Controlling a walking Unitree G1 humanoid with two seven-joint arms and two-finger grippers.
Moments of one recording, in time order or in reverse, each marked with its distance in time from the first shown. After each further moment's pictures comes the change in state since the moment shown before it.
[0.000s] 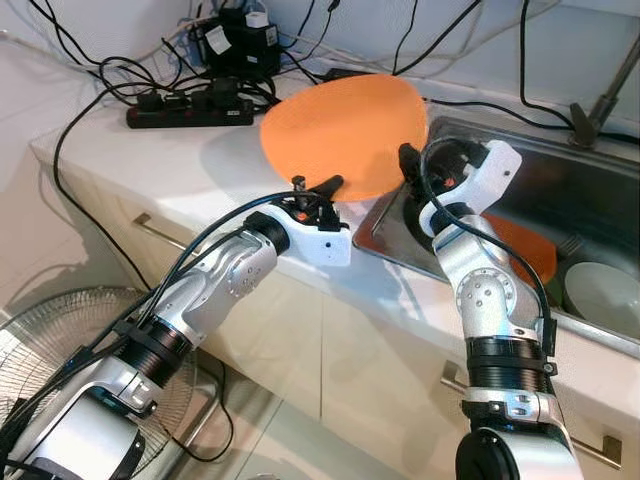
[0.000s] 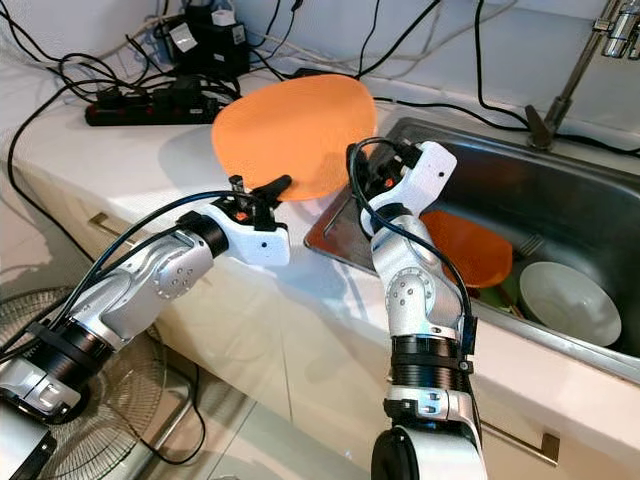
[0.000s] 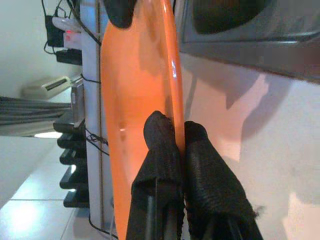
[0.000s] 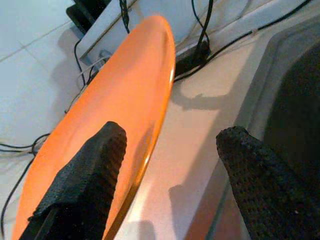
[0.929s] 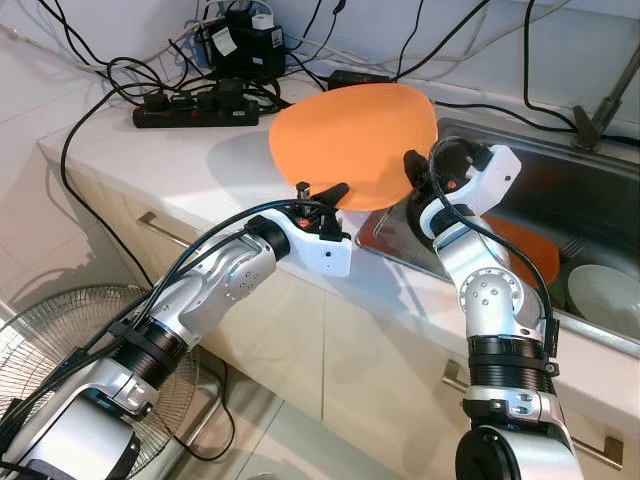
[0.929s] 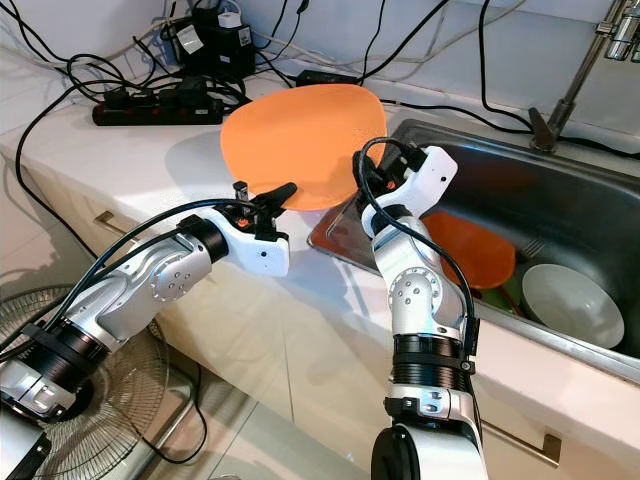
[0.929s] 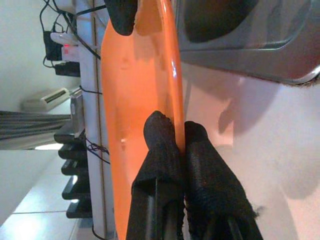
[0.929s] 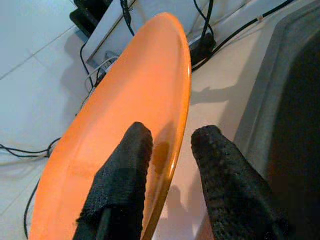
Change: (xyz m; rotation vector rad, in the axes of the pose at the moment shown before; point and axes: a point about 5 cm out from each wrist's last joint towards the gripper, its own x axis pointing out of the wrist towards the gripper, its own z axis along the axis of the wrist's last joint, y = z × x) left arm -0.003 -0.002 0.002 0.036 -0.045 -0.030; right arm 0.000 -0.003 0.002 0.088 0.005 -0.001
